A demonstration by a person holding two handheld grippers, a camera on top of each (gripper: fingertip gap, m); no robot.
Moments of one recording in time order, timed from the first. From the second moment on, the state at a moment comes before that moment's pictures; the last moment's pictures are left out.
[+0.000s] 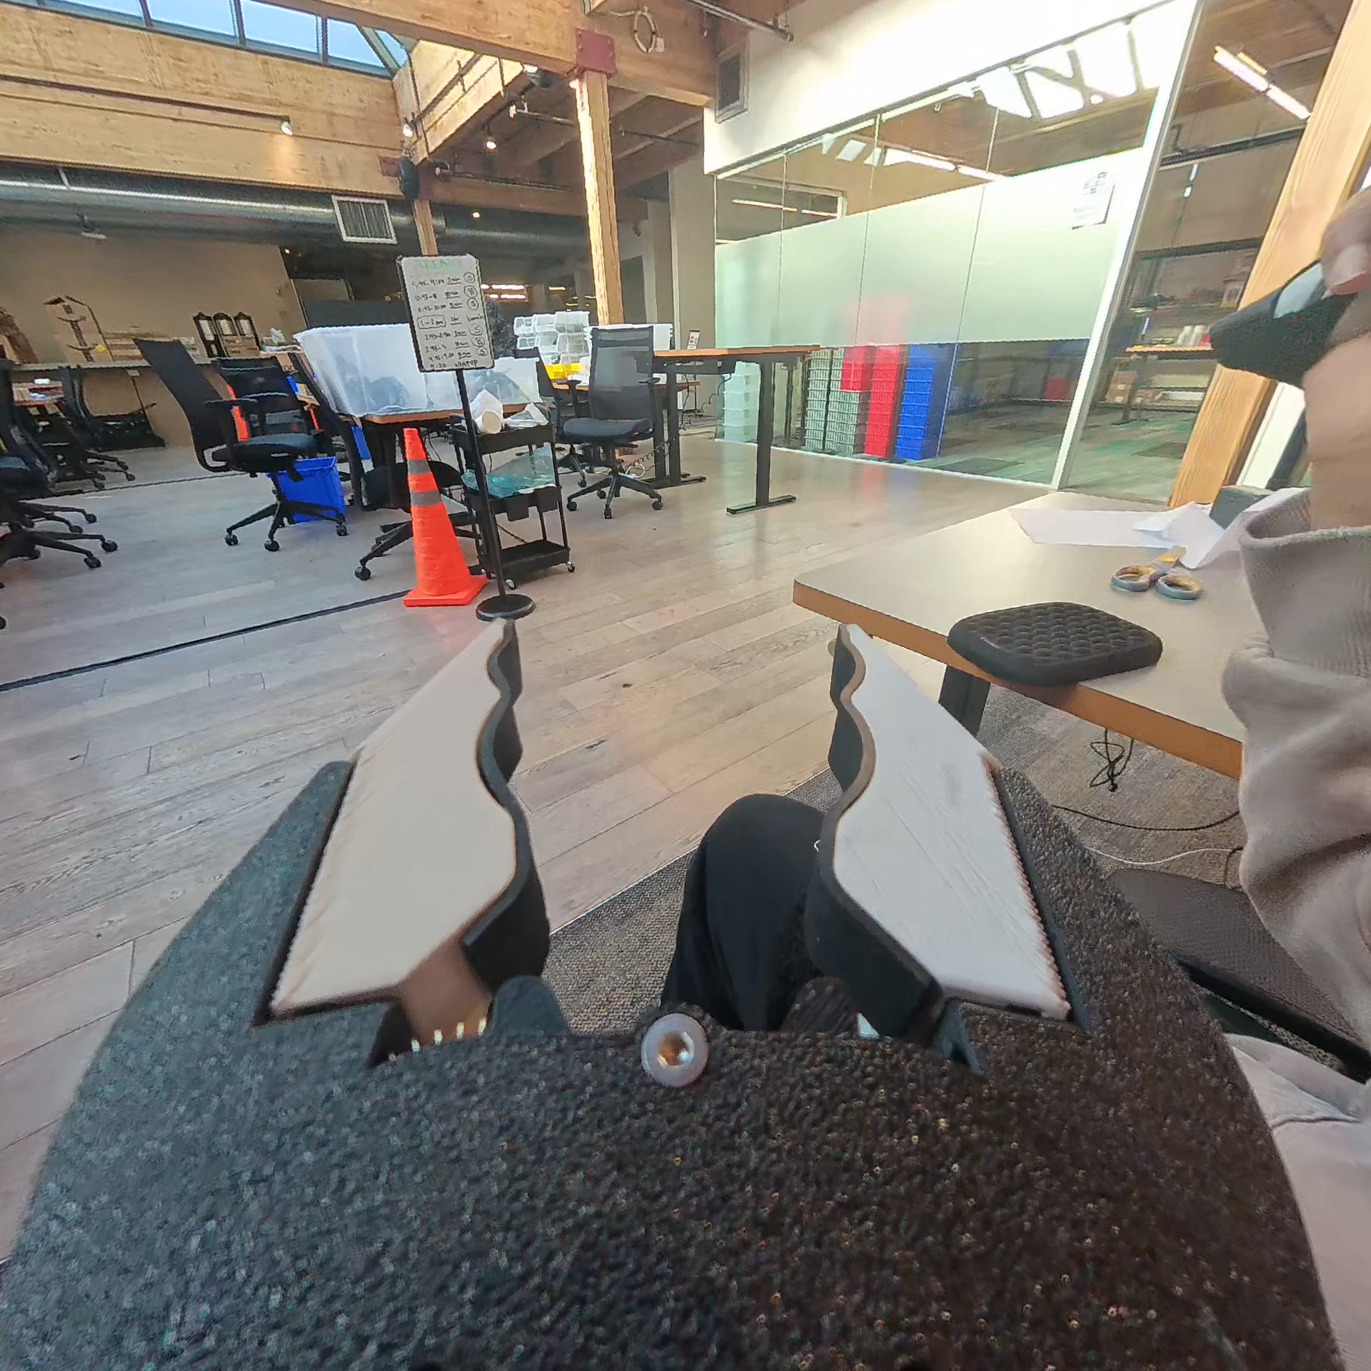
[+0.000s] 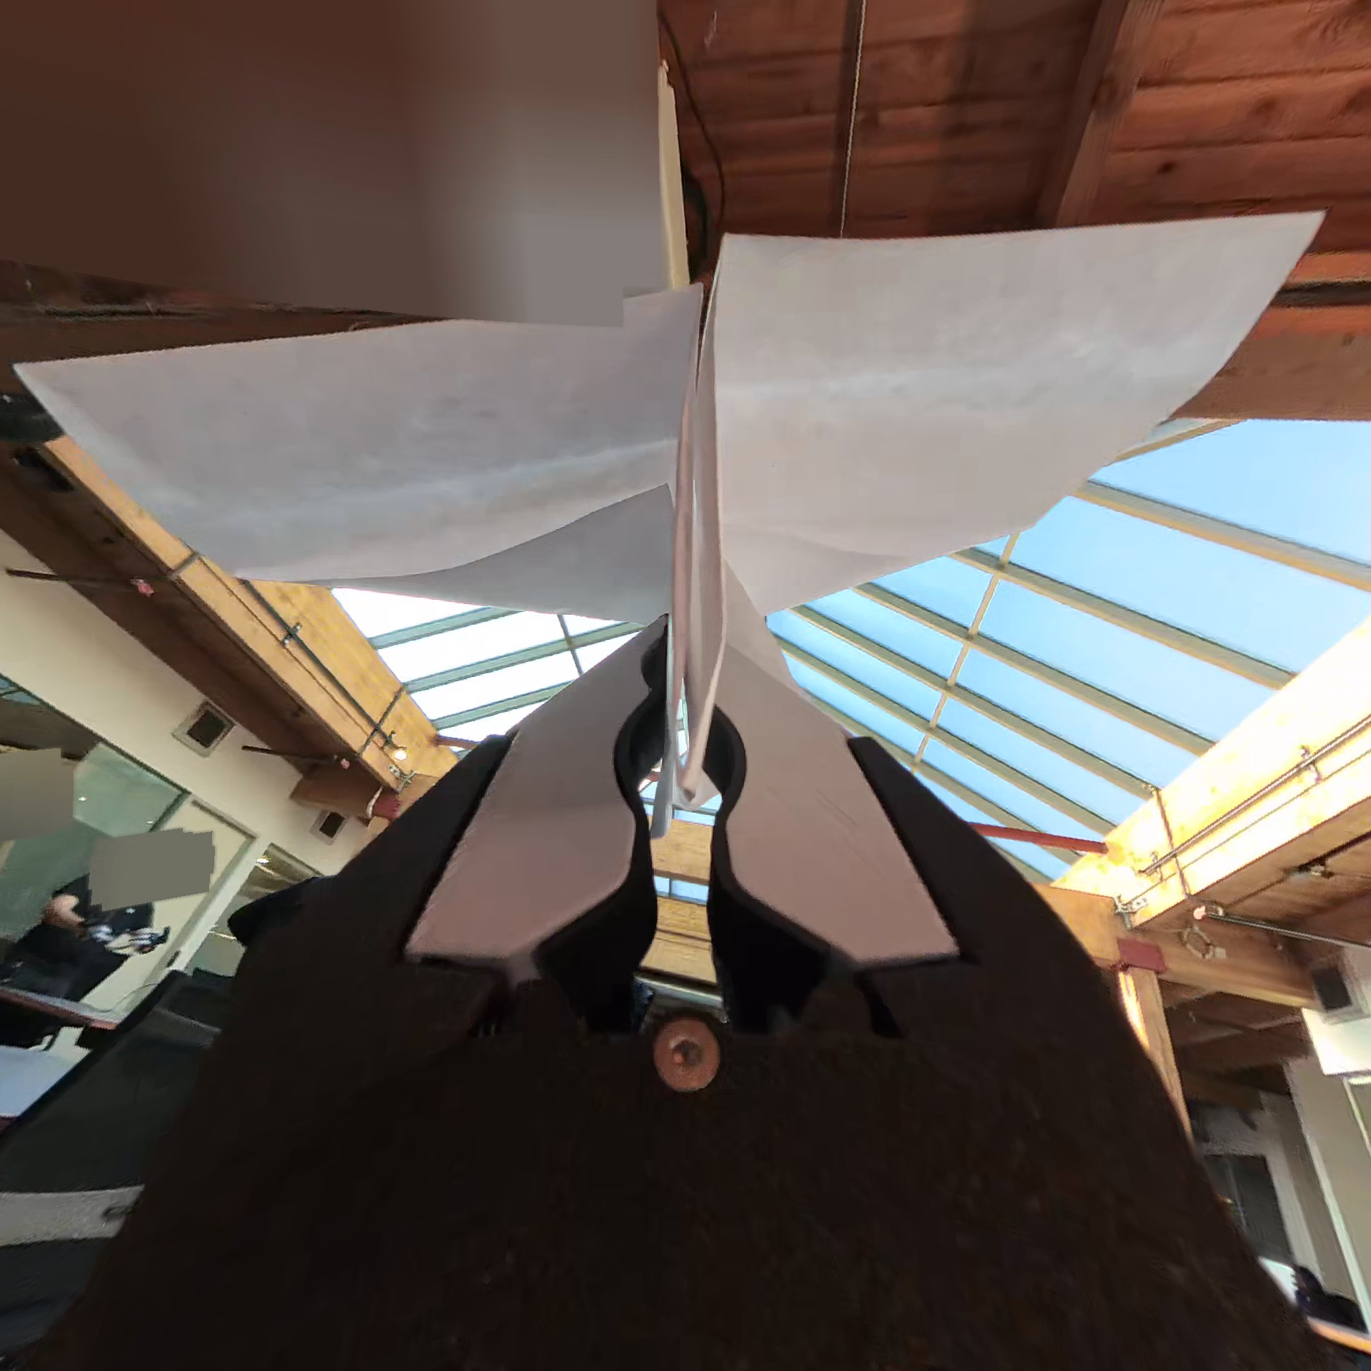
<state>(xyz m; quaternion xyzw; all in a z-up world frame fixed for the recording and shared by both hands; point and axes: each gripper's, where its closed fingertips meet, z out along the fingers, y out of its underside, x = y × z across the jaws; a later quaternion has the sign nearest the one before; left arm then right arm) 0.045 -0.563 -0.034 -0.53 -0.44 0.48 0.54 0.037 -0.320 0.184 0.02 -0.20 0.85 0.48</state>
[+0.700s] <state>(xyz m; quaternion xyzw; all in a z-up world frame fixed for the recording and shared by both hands) 0.036 -0.566 -0.035 -0.53 -0.44 0.48 0.55 -0.047 -0.344 0.166 -0.04 -0.25 0.86 0.45</state>
